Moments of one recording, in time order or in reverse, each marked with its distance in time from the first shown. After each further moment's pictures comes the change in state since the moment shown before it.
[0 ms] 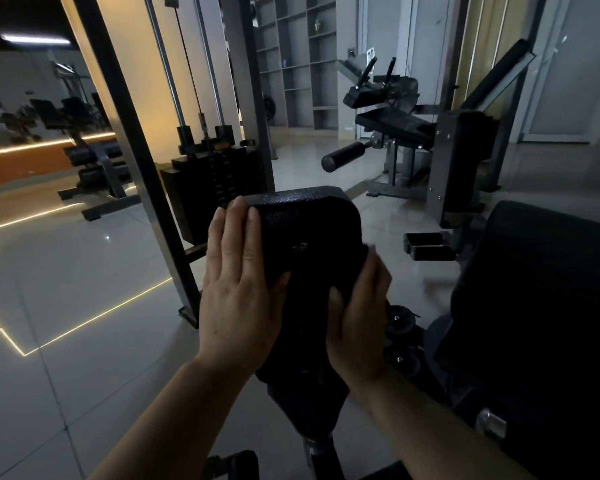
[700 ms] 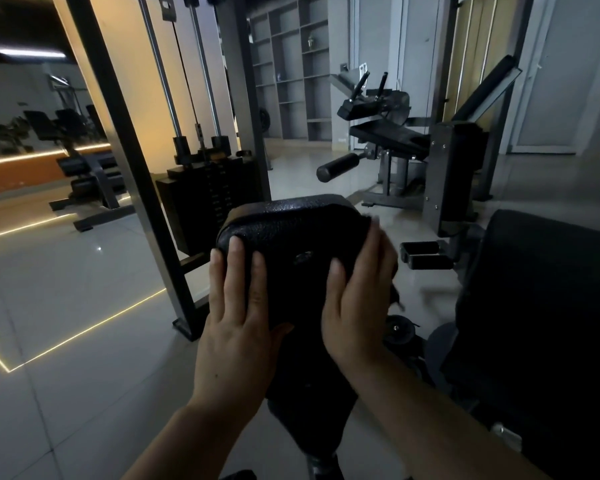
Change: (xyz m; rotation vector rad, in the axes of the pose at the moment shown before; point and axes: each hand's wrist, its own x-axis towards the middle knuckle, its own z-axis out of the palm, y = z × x) left_hand -0.032 -0.011 0.010 0.060 -0.036 0.035; right_hand 0.028 -0.018 0.014 -0.068 0.175 -0.030
